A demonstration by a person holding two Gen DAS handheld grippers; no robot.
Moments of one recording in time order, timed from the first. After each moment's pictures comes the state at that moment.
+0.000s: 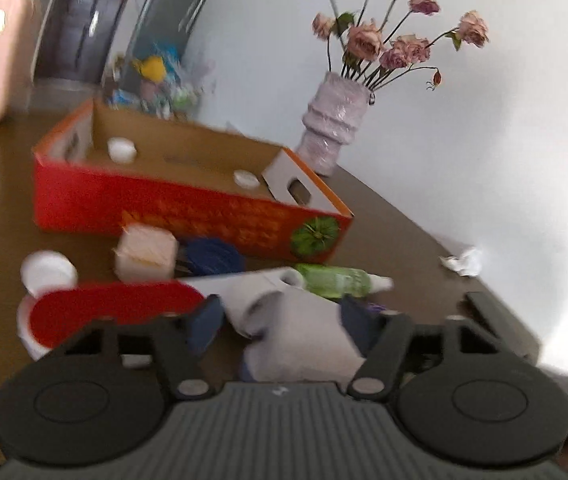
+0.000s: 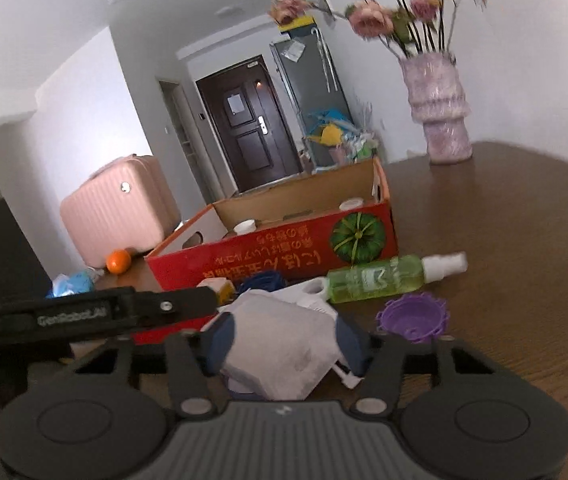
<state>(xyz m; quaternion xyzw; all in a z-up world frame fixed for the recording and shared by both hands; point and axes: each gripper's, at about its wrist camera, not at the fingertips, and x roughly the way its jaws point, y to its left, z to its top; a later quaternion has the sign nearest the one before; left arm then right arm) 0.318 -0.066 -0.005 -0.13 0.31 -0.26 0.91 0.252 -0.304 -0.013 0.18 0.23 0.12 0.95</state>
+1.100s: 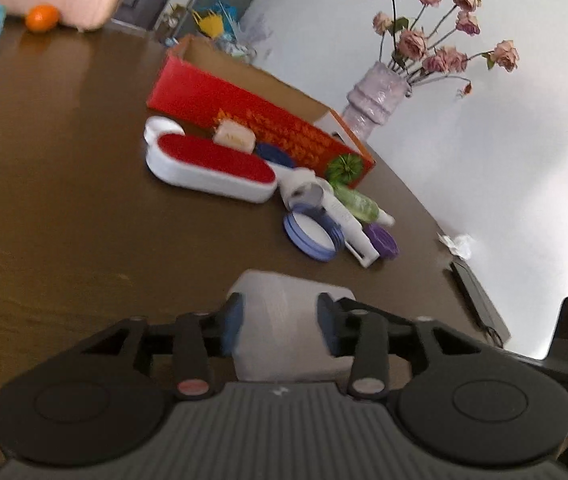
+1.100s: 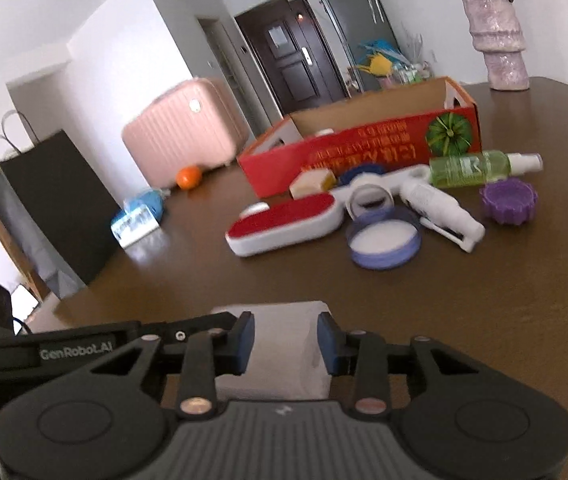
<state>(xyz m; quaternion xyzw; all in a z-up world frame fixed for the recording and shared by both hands) 0.202 0.004 -0.020 -0.21 0.36 -0.21 0.88 0.190 -0.236 -0.017 0.17 0.32 0.20 0.91</state>
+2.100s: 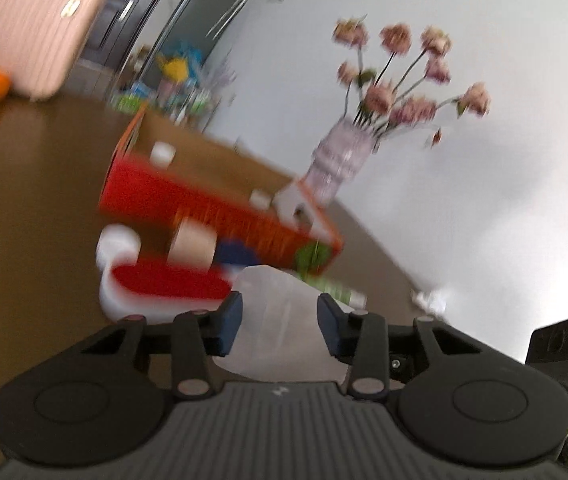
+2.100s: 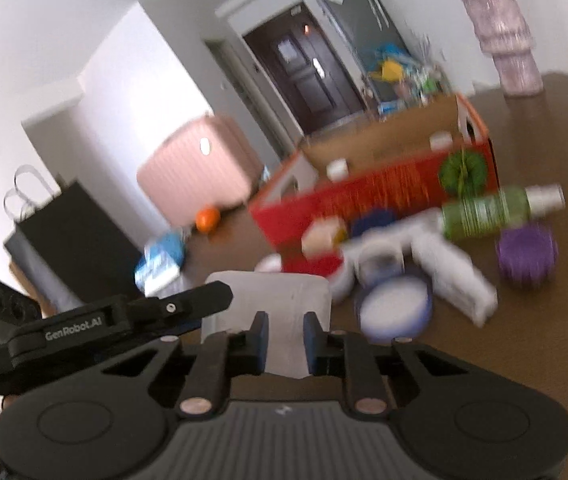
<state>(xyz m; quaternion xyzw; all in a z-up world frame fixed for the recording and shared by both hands) 0.267 0.006 0.036 -0.21 0.27 -0.25 0.90 0.242 -0.269 0.015 0.24 0.28 0.23 0.90</state>
